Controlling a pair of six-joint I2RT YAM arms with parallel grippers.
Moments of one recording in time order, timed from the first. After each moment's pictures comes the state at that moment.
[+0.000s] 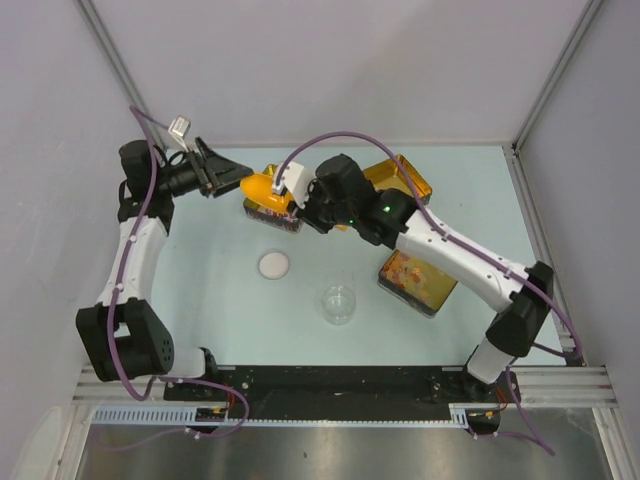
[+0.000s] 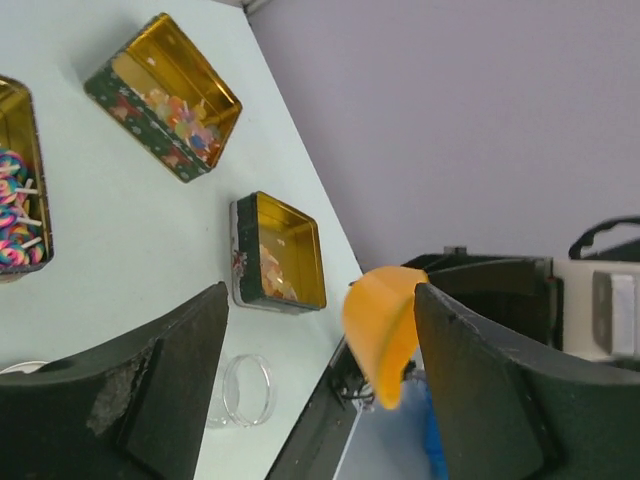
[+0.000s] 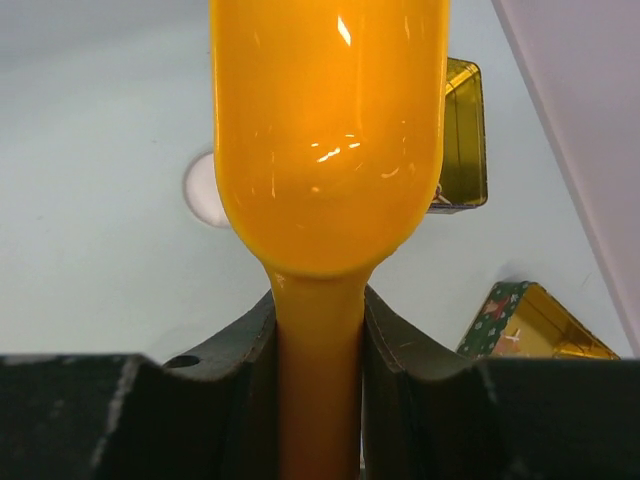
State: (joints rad) left arm 0.15 1.38 1.17 -0.03 1.13 -0.80; right arm 0.93 1.69 1.71 -0.55 -0.01 -0.38
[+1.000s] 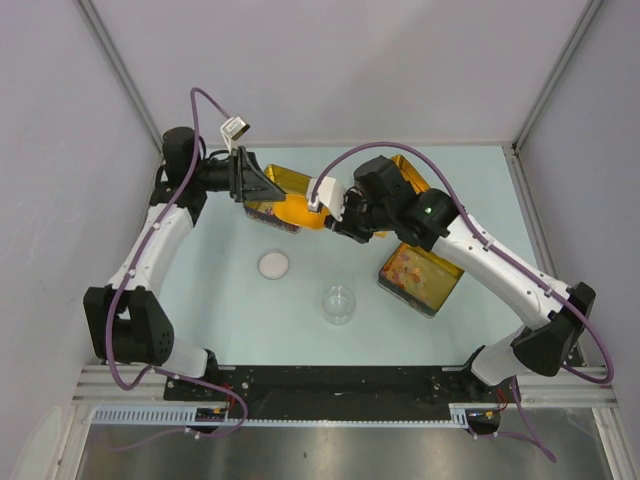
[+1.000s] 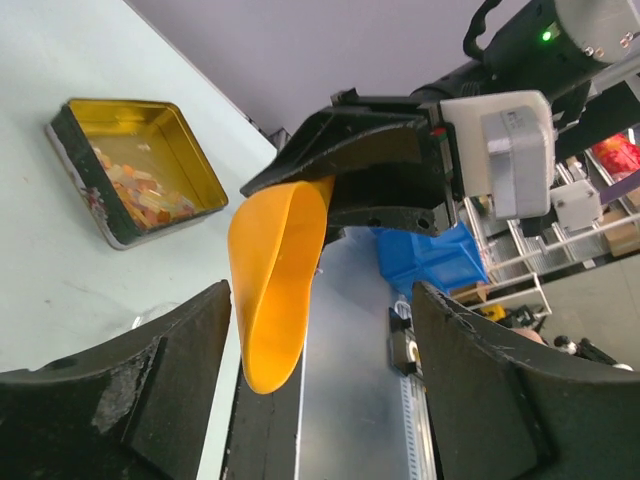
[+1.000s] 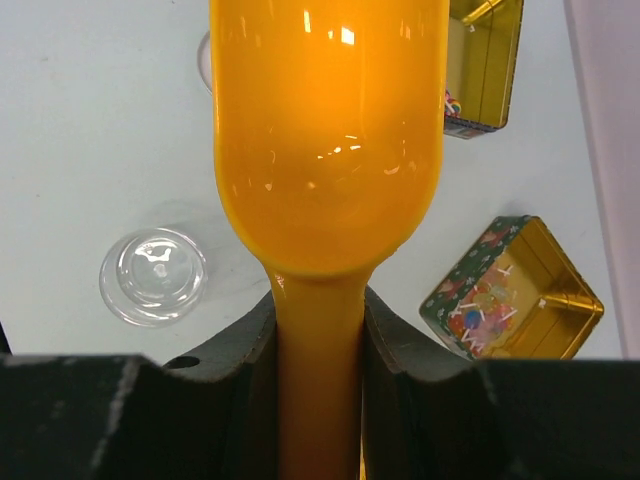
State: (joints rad) left arm -0.07 1.46 1.28 -0.03 1.47 -0.69; right arm 0.83 1.49 1.60 -0.78 -0.18 -0.56
